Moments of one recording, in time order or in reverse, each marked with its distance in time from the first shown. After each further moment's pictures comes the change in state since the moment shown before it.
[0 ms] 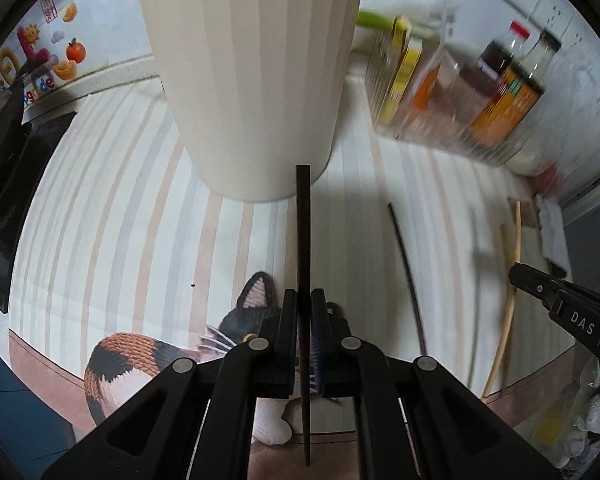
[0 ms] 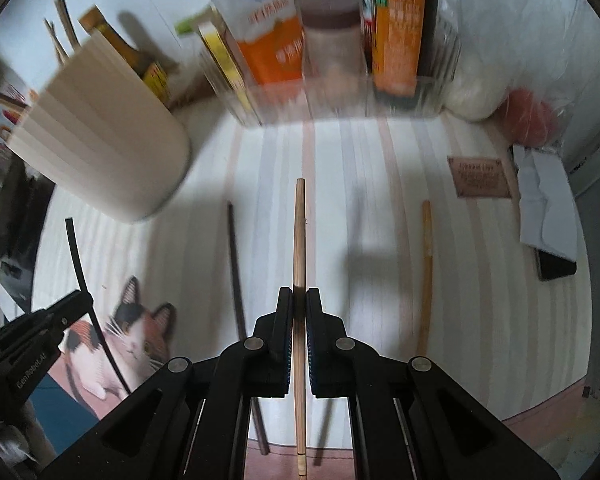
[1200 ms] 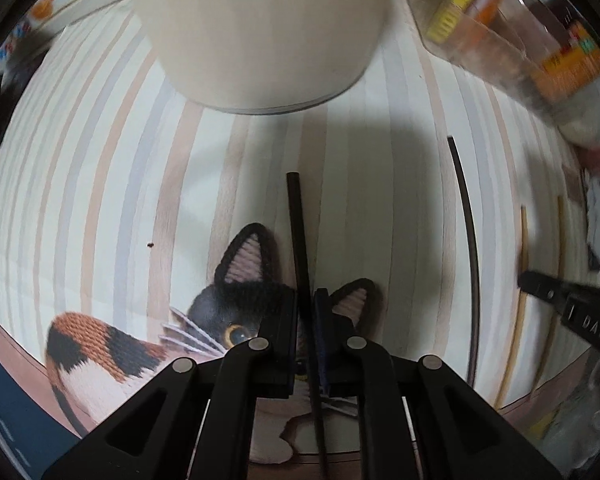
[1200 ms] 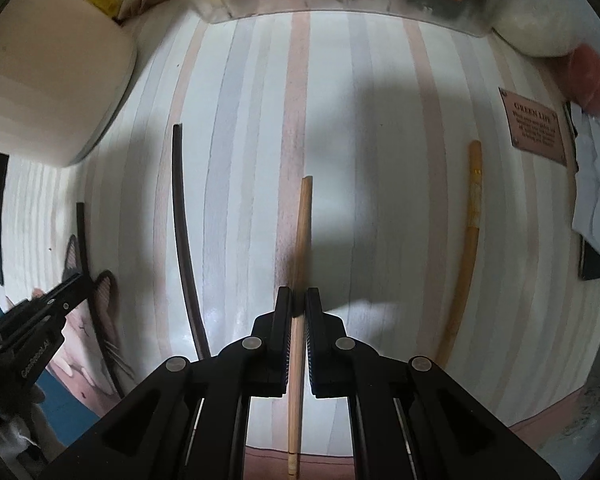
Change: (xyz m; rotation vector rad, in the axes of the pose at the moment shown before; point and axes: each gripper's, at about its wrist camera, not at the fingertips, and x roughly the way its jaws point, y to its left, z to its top) left arm 0.105 0.034 0.007 -0.026 0.265 0.042; right arm 0.110 -0.026 0.034 -0.045 0.357 -0.081
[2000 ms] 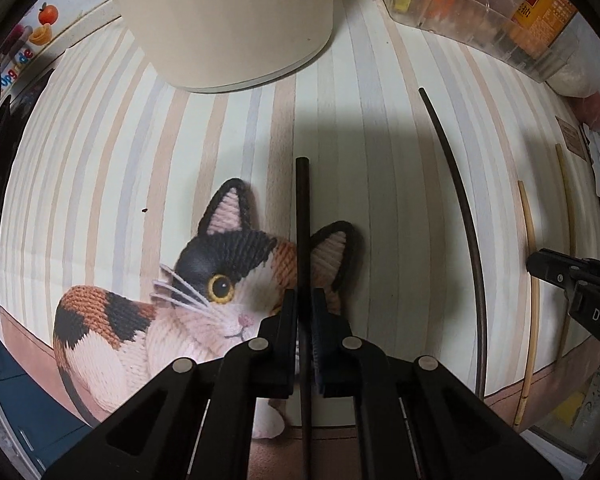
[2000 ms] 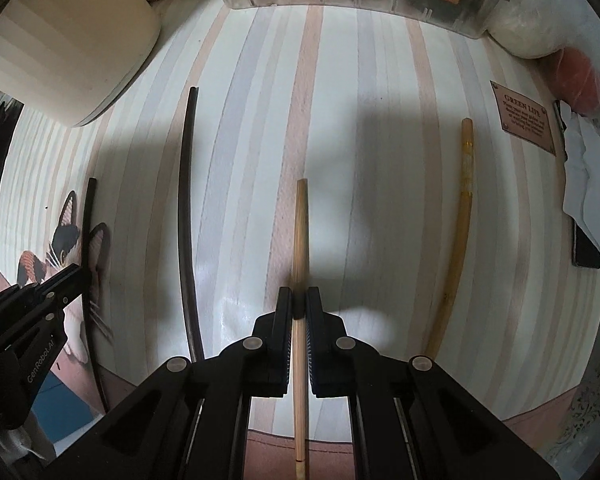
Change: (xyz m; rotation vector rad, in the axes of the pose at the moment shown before) left arm -0.012 -0.040 -0.057 0.062 -0.022 0.065; right arm 0.007 -0.013 -0.048 -0.068 -0.045 -0.028
